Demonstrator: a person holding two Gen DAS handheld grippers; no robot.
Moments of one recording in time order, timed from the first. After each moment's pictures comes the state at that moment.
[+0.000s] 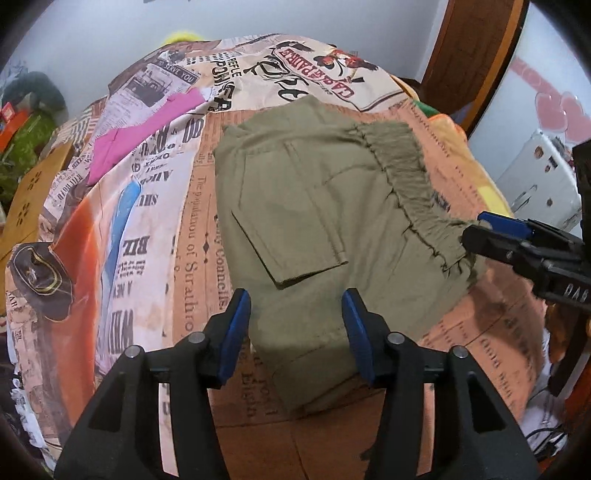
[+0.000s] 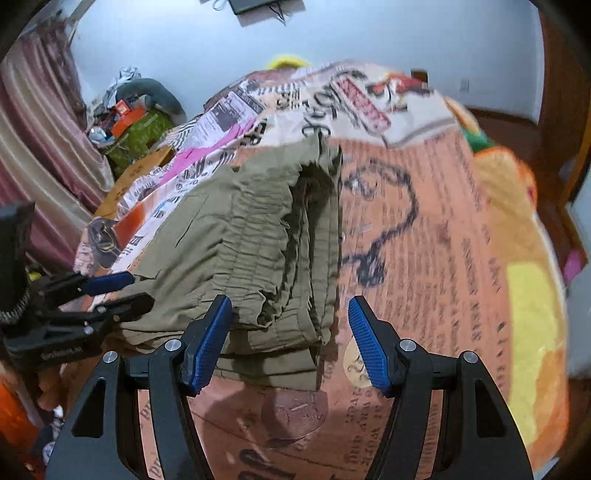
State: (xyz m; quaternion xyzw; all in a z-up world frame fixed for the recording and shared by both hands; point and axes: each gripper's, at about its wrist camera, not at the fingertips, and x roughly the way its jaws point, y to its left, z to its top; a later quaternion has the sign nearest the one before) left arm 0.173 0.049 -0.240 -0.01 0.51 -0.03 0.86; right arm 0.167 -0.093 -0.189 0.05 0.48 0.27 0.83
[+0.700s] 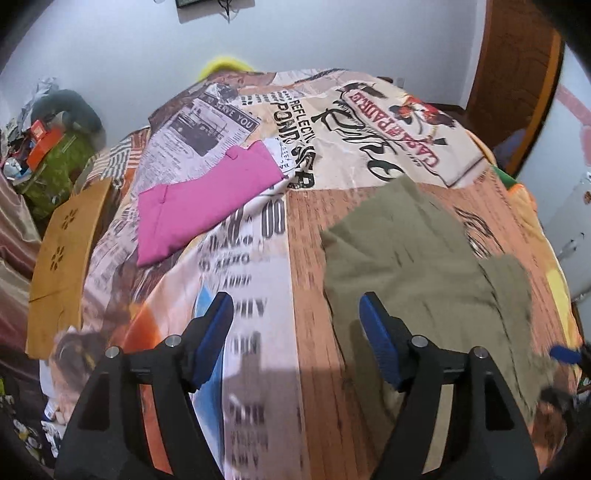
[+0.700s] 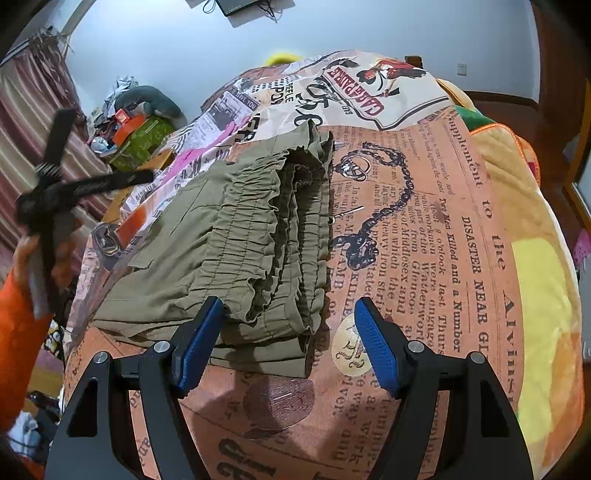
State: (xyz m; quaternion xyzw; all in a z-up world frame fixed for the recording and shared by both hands) left arm 0.307 0.125 -0.211 0.01 0.48 0.05 0.88; right arm 0.162 -0.105 -0.194 0.07 0.49 0.27 0.83
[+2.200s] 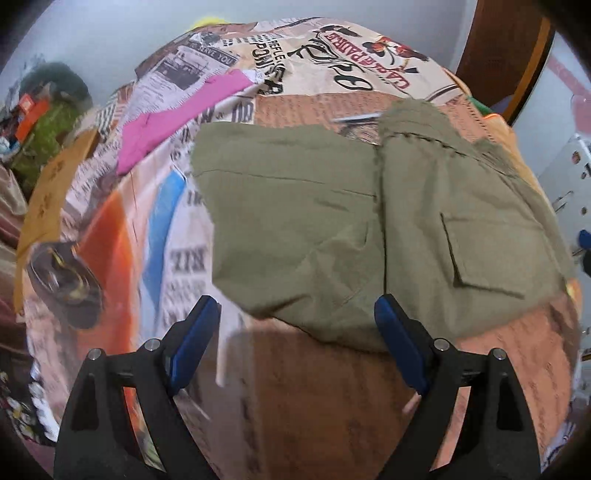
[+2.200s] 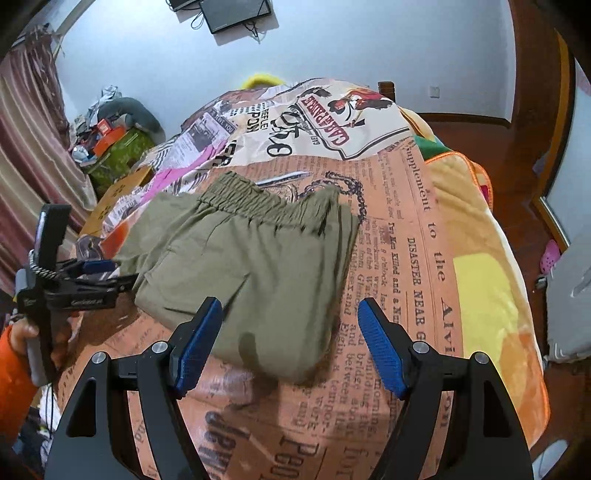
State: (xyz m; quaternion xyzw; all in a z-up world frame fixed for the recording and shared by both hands) left arm 0.202 0.079 -0.254 0.00 0.54 0.03 0.84; right arm 0.151 -0.125 -0.164 0.04 0.46 0.22 0.86
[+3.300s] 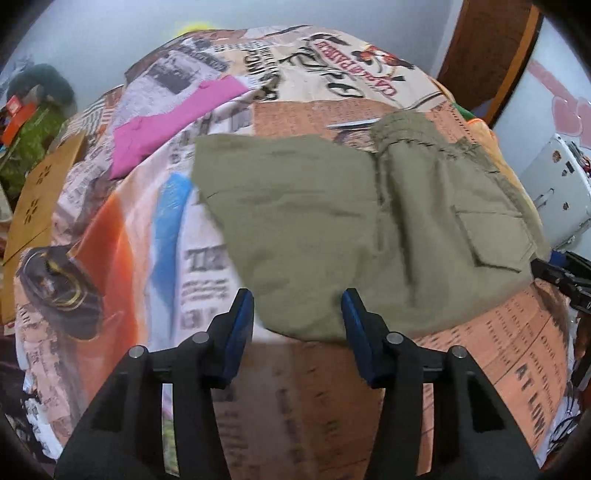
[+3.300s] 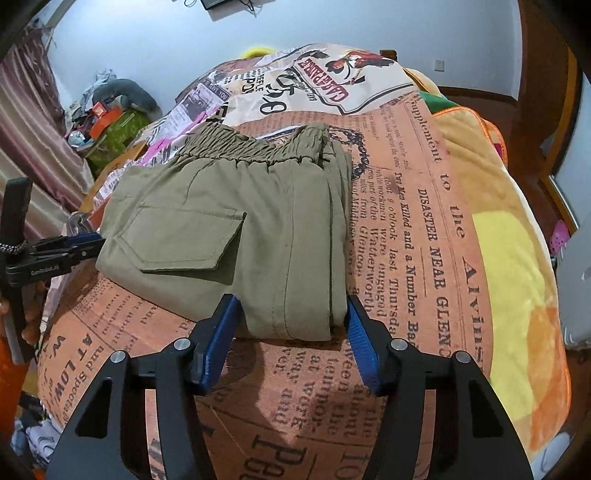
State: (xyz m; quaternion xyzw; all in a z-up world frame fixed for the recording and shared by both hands) left arm 0.191 0.109 -0.251 -0.01 0.53 0.00 0.85; right arm 0.150 -0.127 -0.207 0.04 0.50 0.23 0.84
